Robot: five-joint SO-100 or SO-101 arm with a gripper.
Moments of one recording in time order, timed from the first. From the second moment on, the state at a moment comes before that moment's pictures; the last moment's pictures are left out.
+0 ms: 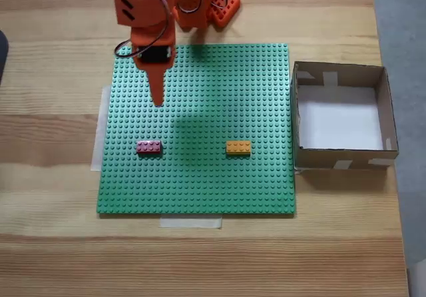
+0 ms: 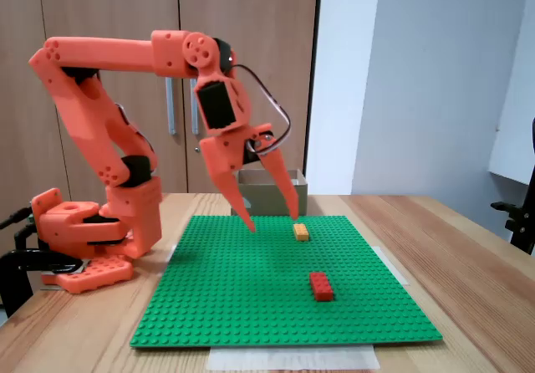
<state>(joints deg) 13.5 121.8 123.0 70.6 -19.4</state>
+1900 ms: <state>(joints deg) 14.9 76.6 87.1 77.5 -18.0</state>
